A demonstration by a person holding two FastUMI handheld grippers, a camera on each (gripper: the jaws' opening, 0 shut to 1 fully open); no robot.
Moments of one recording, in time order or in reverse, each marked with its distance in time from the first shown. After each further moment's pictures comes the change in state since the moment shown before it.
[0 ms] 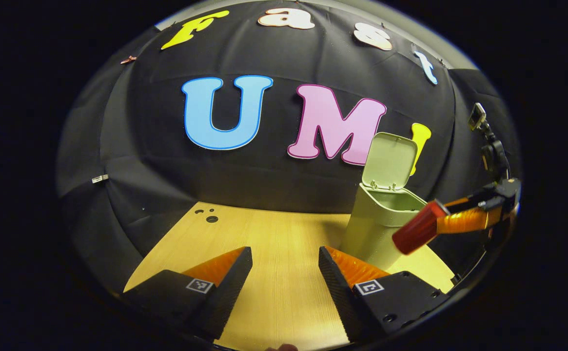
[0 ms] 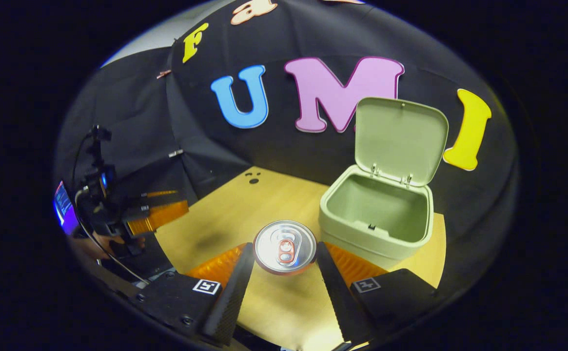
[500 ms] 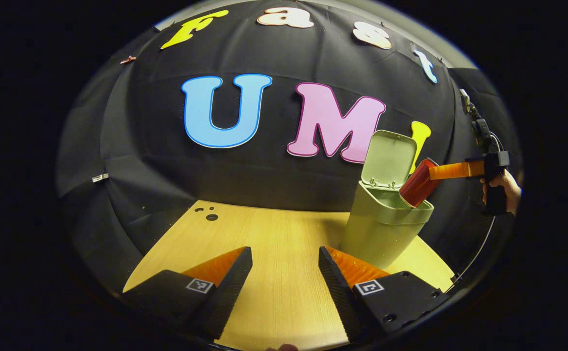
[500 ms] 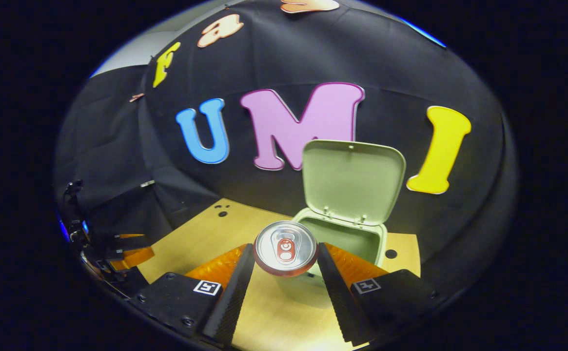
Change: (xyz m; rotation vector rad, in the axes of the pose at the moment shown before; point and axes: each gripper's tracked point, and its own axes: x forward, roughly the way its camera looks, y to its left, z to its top) left arm -0.003 -0.001 -0.004 0.001 0.010 0.009; right arm 0.006 -0.107 0.061 0.027 -0.093 -0.207
